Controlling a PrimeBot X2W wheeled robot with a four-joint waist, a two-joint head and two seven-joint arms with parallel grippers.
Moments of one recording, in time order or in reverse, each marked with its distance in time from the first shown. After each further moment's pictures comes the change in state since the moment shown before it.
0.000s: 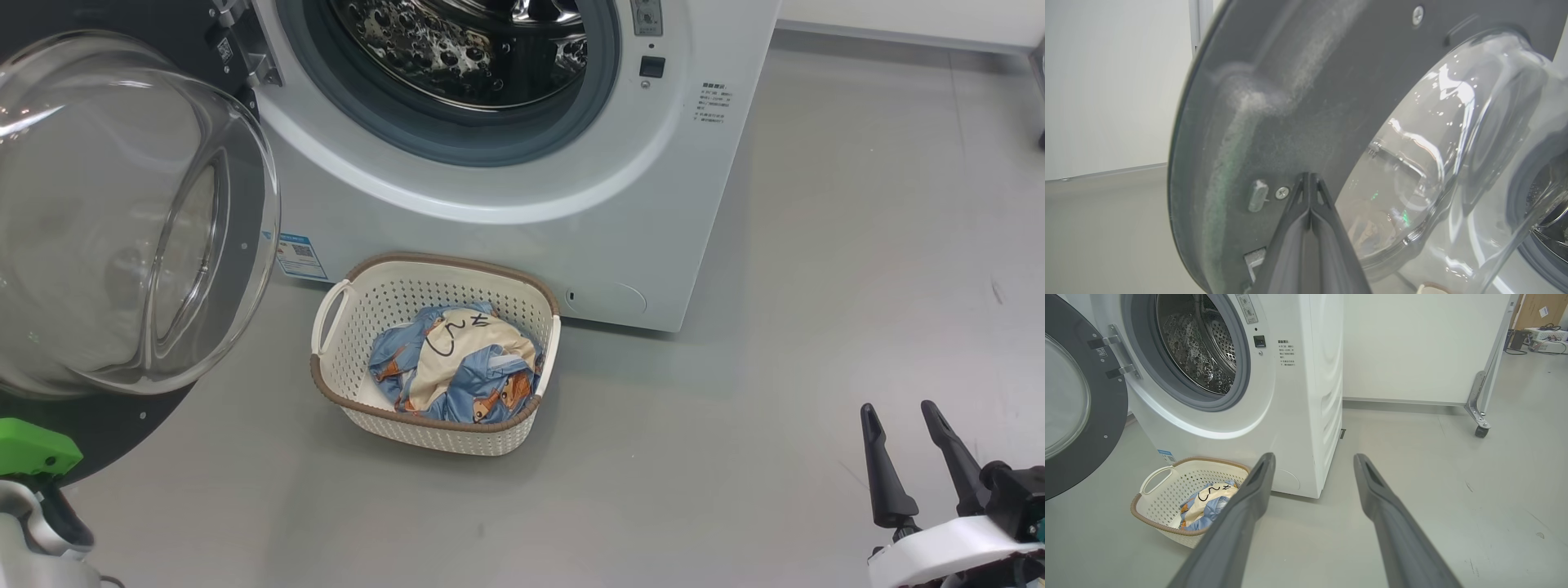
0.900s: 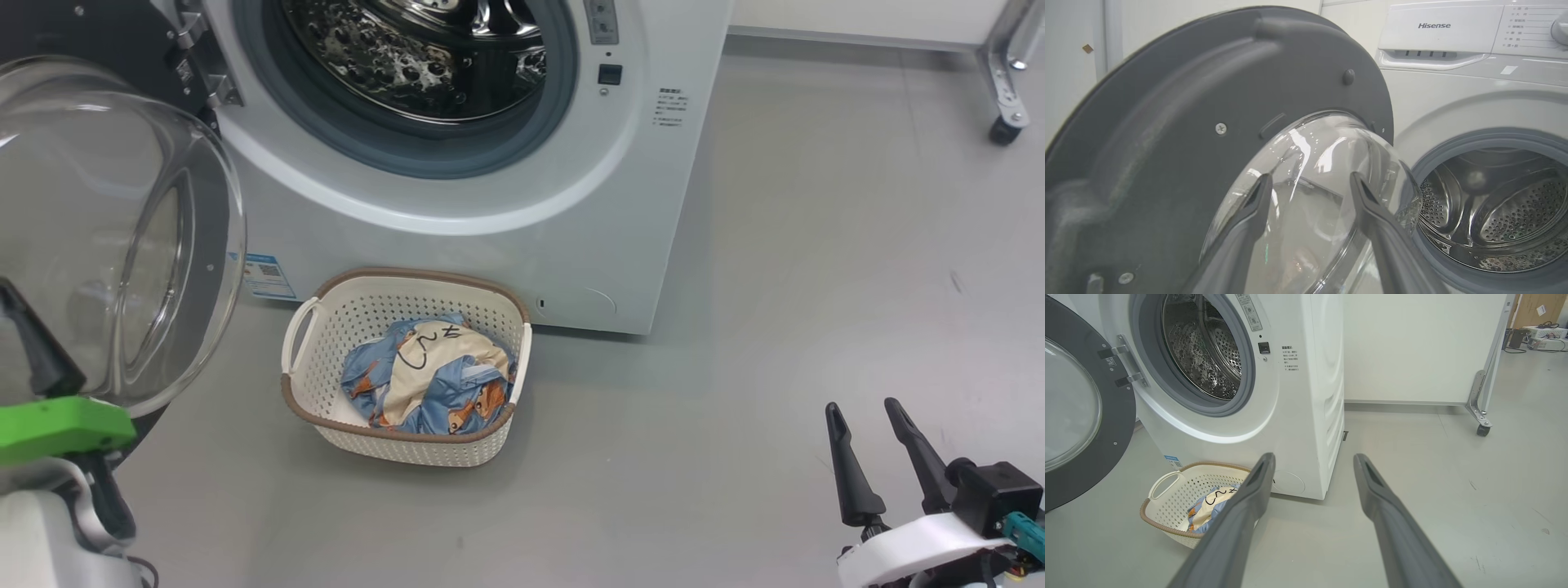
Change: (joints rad) left arm 0.097 -0.064 -0.165 -0.330 0.003 -0.125 -0.005; right arm -0.010 0.026 0.049 -0.001 0.001 0.000 0.000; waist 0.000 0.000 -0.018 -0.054
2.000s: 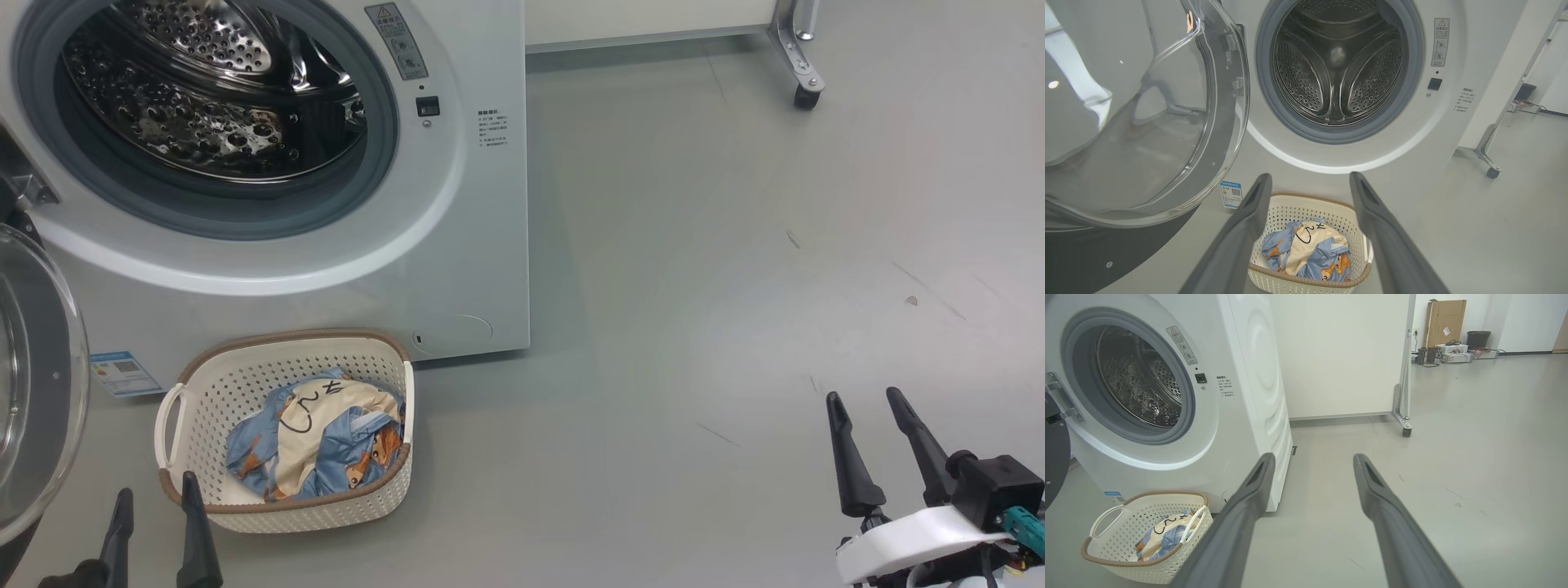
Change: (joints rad) left arm 0.430 0.007 -0.237 -0.101 -0.081 -0.083 0.000; right arm -0.012 0.000 0.017 -0.023 -0.003 0.000 0.000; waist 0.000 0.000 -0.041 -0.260
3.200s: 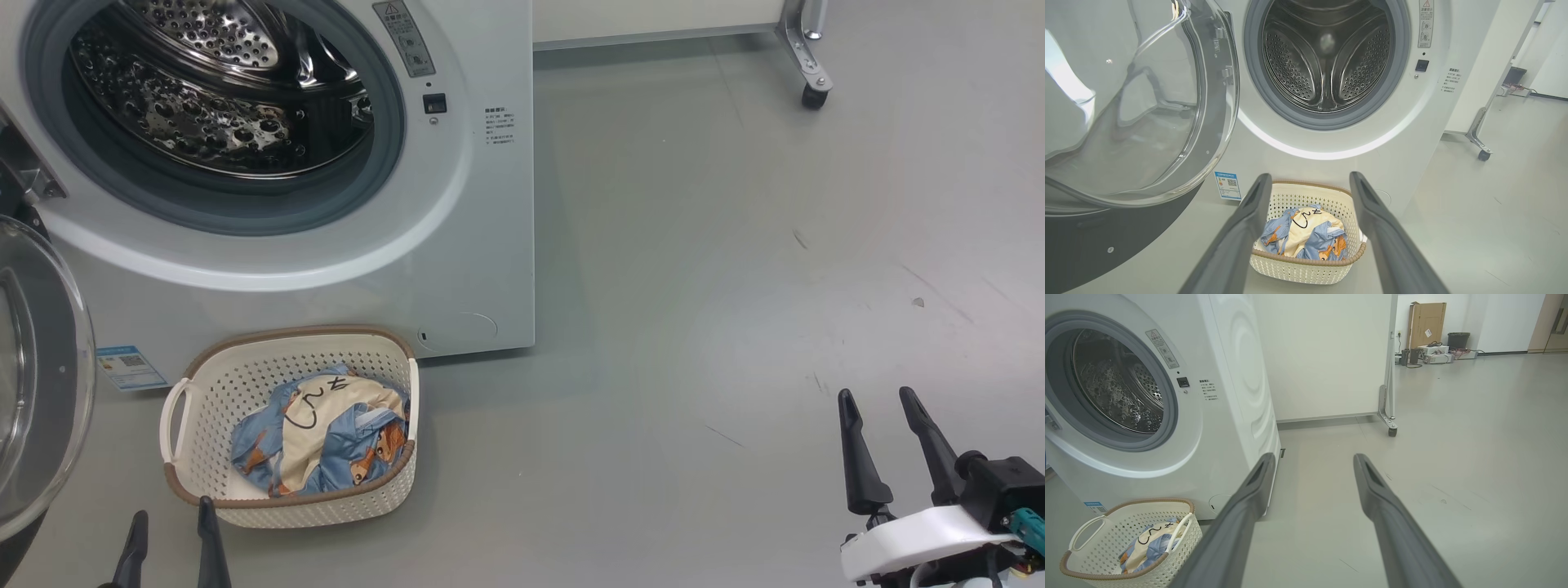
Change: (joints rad) left arm 0.076 0.003 -0.036 -0.053 0.017 0.024 0.000; right arm 0.008 0.009 -0.025 -0.012 0.000 0.000 0.000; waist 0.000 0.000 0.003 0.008
